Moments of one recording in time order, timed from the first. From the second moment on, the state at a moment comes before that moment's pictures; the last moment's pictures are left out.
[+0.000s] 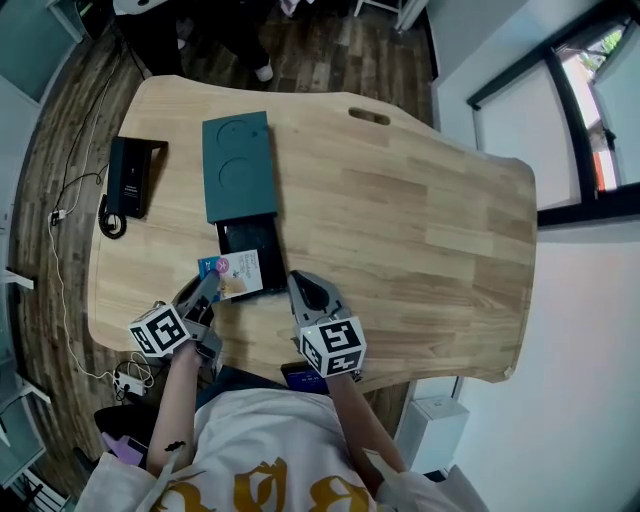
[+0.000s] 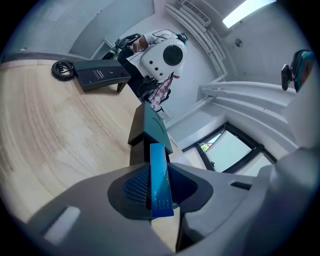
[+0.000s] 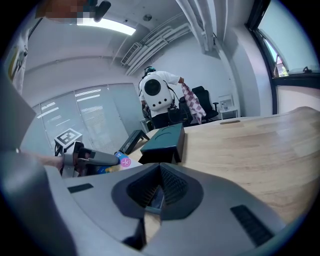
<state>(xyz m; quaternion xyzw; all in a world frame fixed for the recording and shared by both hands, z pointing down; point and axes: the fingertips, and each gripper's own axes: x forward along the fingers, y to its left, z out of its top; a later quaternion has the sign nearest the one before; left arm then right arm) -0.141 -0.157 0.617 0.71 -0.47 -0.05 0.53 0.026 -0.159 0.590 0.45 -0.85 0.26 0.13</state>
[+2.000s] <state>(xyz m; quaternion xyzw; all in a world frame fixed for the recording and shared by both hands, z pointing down) -0.141 -0.132 0.463 0.71 -0.37 -0.34 0.50 0.025 -0.147 0.481 0.48 -0.86 0.11 0.09</state>
